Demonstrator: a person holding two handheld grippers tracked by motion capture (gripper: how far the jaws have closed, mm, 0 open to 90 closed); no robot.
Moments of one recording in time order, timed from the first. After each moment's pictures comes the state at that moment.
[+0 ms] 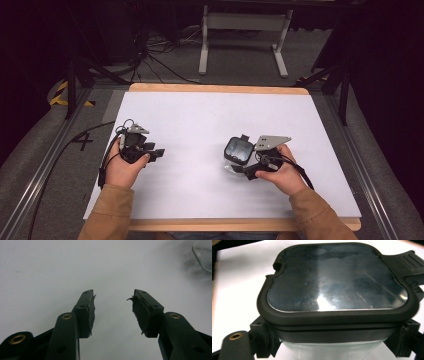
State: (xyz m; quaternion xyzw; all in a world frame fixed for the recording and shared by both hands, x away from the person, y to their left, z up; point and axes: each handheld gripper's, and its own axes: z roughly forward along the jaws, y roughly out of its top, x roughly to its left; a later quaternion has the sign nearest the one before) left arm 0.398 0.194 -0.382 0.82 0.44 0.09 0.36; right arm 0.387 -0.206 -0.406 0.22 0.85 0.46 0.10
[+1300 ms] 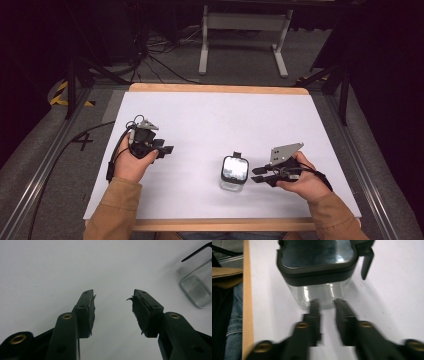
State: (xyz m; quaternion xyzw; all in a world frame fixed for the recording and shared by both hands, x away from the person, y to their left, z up) left arm 0.410 0.174 -0.379 0.83 0.41 0.07 0.37; right arm 0.360 -0.249 -0.392 0.15 0.92 0.37 0.05
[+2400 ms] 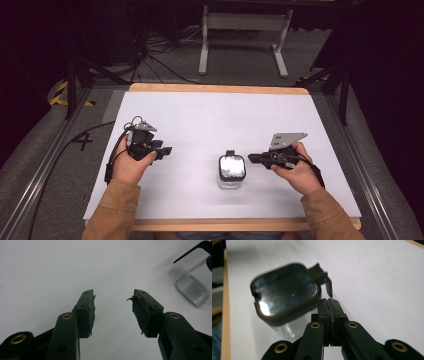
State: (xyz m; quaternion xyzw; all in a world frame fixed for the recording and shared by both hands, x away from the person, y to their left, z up) left arm 0.403 0.181 -0.377 0.83 0.42 0.08 0.37; right arm 0.381 -0.242 -0.374 0.22 0.87 0.43 0.10
